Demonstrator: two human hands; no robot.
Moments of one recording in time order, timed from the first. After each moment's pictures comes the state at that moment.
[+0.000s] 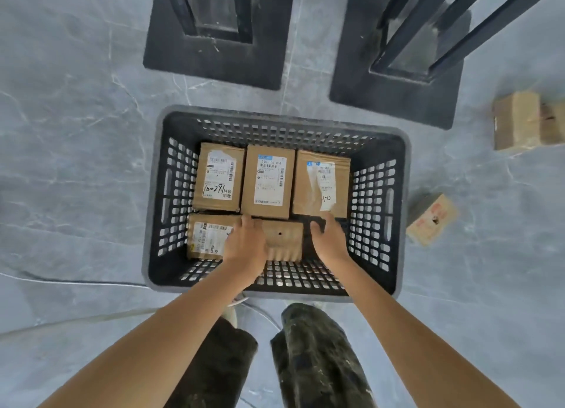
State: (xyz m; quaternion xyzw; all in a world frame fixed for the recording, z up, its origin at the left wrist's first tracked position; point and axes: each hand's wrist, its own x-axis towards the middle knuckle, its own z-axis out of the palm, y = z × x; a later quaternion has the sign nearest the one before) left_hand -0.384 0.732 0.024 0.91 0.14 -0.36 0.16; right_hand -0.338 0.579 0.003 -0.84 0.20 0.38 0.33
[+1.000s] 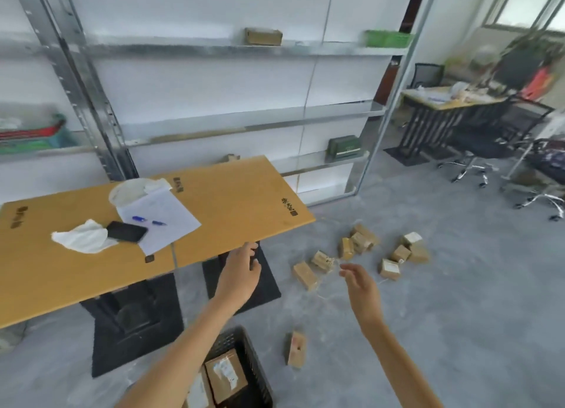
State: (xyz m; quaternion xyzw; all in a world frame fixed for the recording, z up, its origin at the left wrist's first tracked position) left_hand -0.298 0.540 0.714 0.91 -0.14 -0.05 0.38; right_hand -0.411 0.323 0.711 -0.77 0.30 -0.14 0.54
